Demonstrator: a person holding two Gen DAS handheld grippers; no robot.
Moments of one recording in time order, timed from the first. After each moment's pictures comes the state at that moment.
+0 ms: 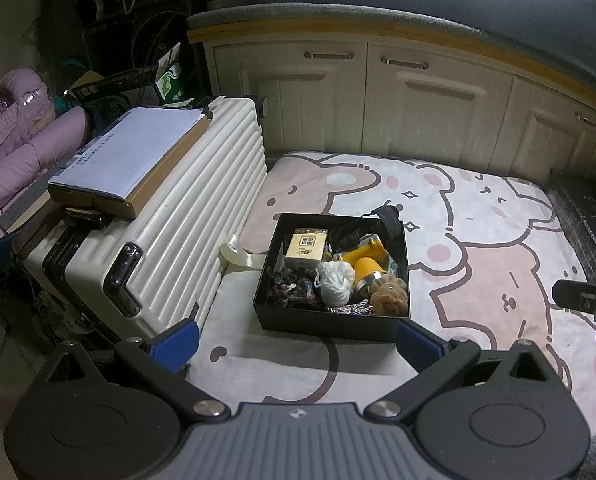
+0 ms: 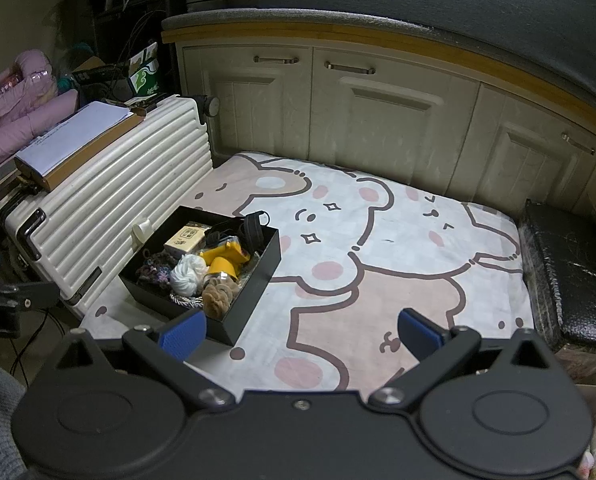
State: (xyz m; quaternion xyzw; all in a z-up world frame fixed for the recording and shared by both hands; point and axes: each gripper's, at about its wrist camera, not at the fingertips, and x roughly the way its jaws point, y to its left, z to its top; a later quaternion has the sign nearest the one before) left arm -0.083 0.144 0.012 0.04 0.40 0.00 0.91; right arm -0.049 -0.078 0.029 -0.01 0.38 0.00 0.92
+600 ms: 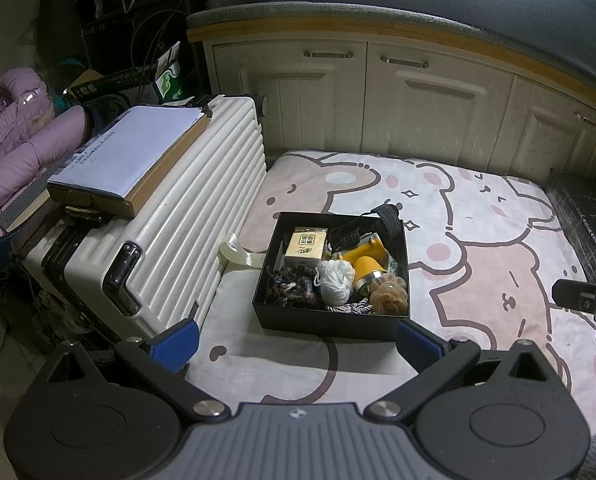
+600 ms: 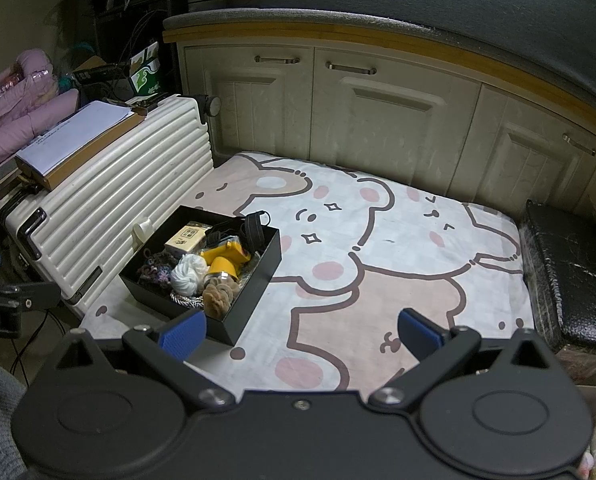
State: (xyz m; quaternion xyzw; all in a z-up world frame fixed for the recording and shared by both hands) left arm -0.082 0.145 0.011 0.04 0.40 -0.01 0.91; right arm -0.050 -0.078 0.030 -0.01 0.38 0.00 0.92
